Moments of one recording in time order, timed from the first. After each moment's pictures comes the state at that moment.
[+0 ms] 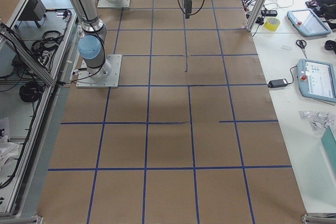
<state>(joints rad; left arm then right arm) -1.15 -2.07 -1.47 -1.06 1.55 0.33 1.58 -1.51 1.51 -1.61 -1.62 -0.01</state>
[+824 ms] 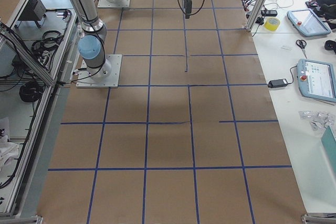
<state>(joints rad) -1.07 -2.10 -1.46 -1.07 1.51 0.45 1.58 -1.51 1.51 -1.61 -1.62 -0.01</state>
